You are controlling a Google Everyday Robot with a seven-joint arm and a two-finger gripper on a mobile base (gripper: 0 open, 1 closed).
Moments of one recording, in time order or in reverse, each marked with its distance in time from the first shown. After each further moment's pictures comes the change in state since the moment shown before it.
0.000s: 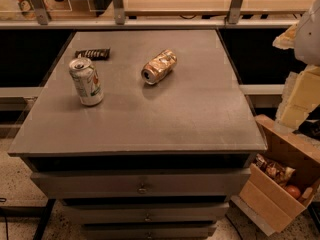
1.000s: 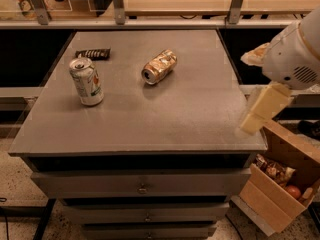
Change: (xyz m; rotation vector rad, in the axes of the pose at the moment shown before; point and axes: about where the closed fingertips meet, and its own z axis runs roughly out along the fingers) arm -0.044 0.006 0.048 -0.066 -0.265 0.029
